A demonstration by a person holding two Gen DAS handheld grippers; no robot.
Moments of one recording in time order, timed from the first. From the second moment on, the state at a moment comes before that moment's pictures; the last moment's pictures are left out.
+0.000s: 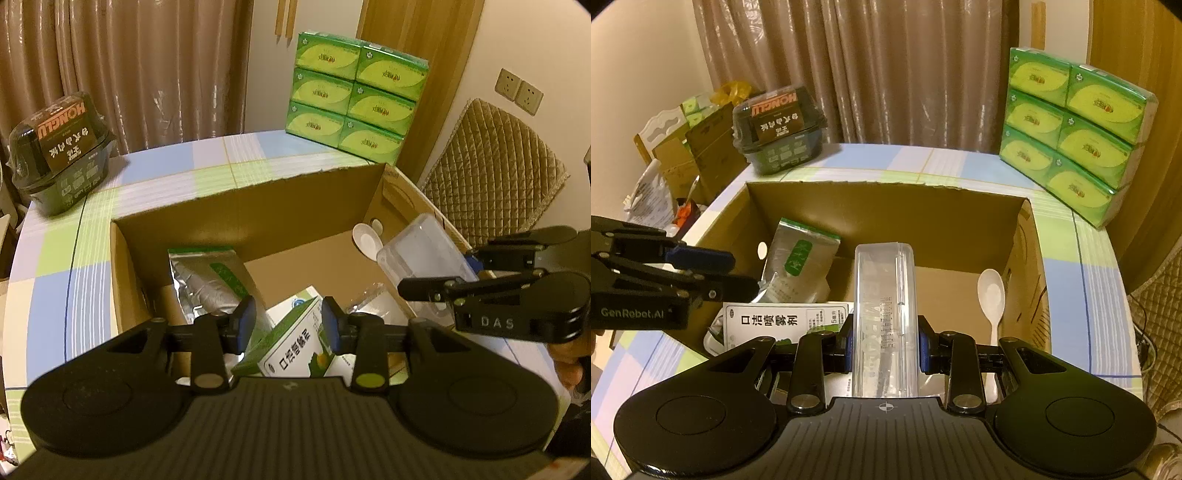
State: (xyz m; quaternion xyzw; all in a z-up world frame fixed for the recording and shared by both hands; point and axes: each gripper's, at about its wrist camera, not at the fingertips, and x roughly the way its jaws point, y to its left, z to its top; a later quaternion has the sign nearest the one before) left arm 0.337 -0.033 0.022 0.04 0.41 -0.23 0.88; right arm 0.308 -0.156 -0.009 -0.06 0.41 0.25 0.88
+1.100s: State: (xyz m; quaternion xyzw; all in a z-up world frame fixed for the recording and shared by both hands) left arm 0.309 -0.018 0.015 0.06 0.39 -0.20 0.89; right arm 0.277 -0.198 0.000 -0.01 0.36 0.21 0.91
